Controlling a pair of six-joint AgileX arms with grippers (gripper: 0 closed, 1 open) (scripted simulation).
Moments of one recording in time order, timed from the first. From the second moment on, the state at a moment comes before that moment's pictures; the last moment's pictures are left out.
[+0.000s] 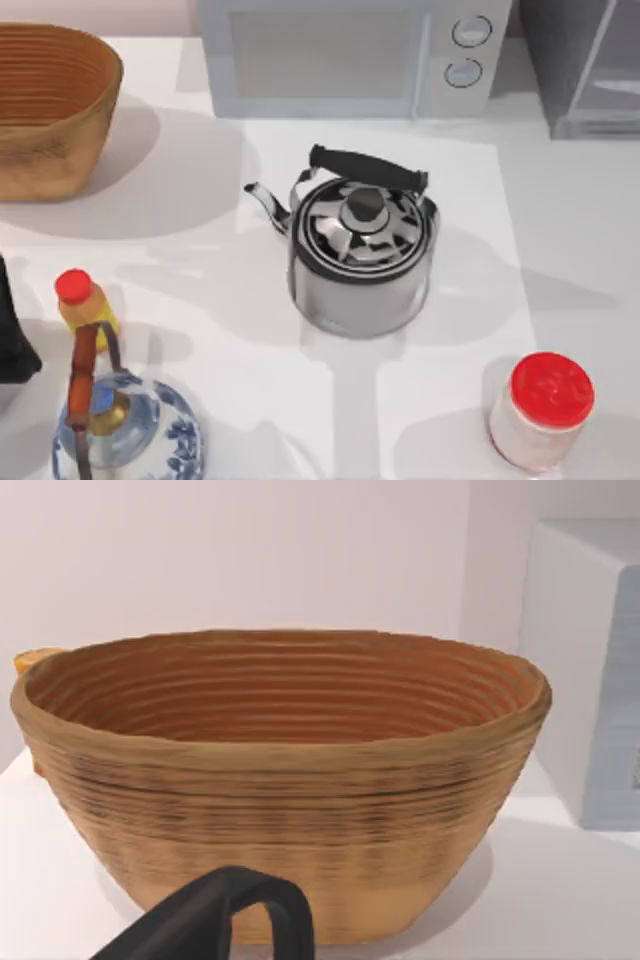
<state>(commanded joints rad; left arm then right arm) 0.00 0.00 0.00 0.00 0.00 0.00 -0.60 1.47 0.67 -0.40 -0.99 -1.17</state>
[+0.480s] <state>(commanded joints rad) 0.00 0.00 0.00 0.00 0.00 0.00 -0.31 0.70 0.39 -0.19 -0.49 -0.66</state>
